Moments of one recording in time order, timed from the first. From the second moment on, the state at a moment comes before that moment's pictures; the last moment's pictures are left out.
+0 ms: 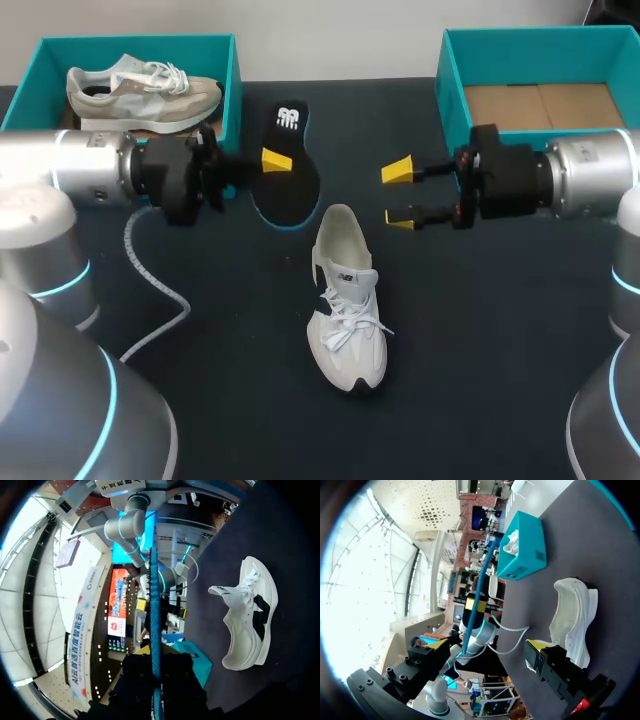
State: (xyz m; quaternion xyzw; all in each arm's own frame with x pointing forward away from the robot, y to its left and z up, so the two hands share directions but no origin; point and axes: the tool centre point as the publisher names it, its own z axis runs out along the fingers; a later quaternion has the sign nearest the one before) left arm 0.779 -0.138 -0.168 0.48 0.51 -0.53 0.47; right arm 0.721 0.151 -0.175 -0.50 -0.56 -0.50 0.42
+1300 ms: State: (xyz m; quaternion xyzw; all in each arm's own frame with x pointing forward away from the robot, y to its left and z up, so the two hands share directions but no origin) left arm 0.774 -0.206 -0.177 0.52 0.44 -0.50 0.53; right arm 0.729 0.208 -0.183 -0.47 -0.58 -0.48 0.46
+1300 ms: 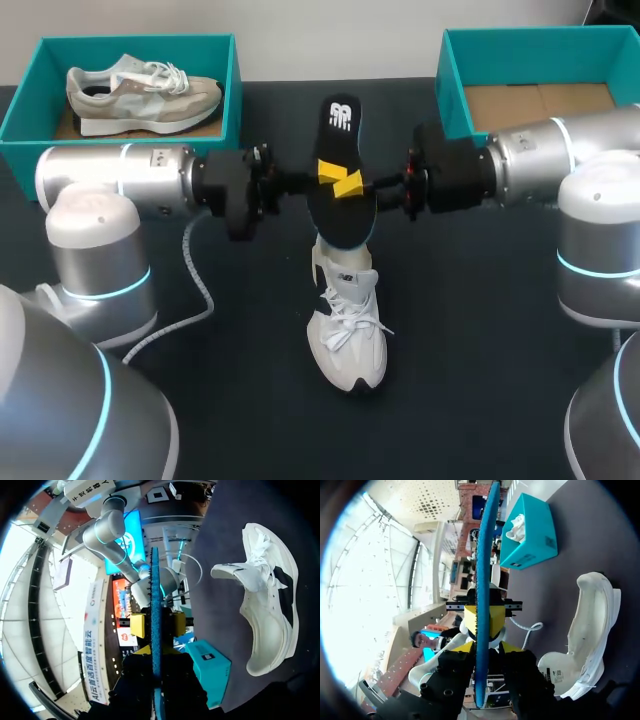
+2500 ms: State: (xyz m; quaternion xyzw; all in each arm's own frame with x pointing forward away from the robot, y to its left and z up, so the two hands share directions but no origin) left arm 0.799 -0.155 -0.182 0.40 0.61 -0.56 0.39; right arm 0.754 0.182 -0.186 -0.45 -0.62 -0.53 0.38
